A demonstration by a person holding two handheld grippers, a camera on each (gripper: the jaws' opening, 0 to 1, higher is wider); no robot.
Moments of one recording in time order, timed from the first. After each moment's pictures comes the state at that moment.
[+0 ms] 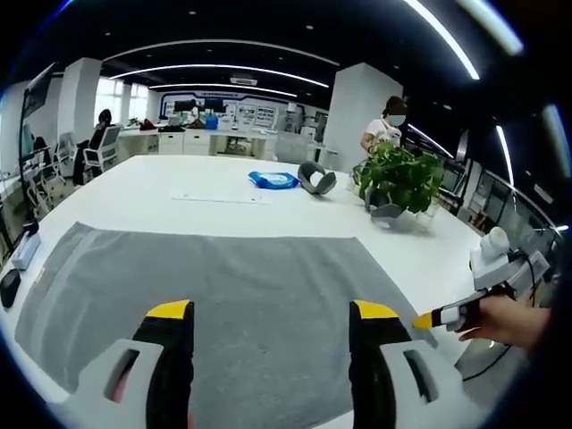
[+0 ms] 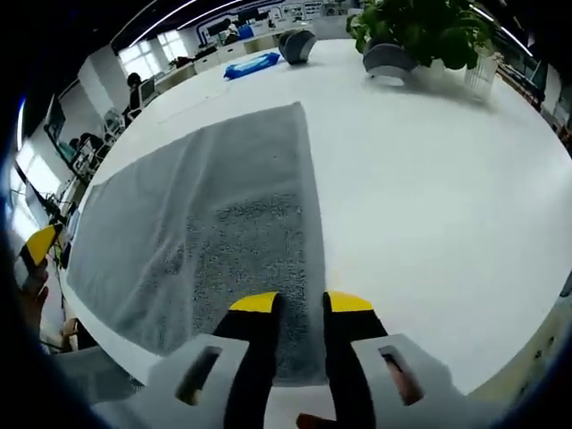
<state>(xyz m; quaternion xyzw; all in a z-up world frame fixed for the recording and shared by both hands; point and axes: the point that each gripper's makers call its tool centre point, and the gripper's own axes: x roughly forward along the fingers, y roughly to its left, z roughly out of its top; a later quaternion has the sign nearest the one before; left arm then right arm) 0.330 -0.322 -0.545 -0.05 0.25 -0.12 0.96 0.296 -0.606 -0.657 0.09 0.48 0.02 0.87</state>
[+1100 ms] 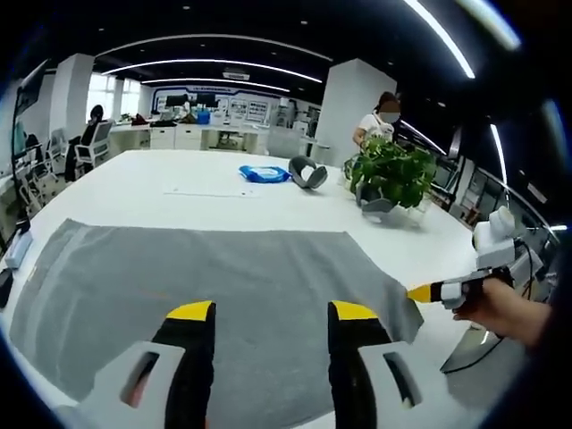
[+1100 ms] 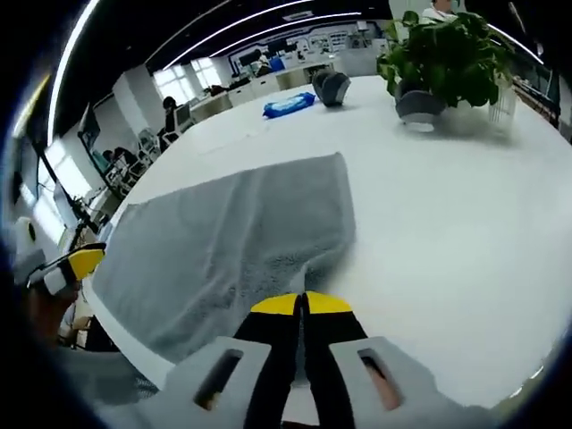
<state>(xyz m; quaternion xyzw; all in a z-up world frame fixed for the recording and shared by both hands) 0.325 -0.333 -0.549 -0.06 0.26 -0.15 0.95 0.323 -0.571 -0.609 0.10 0.39 0.11 0.91</state>
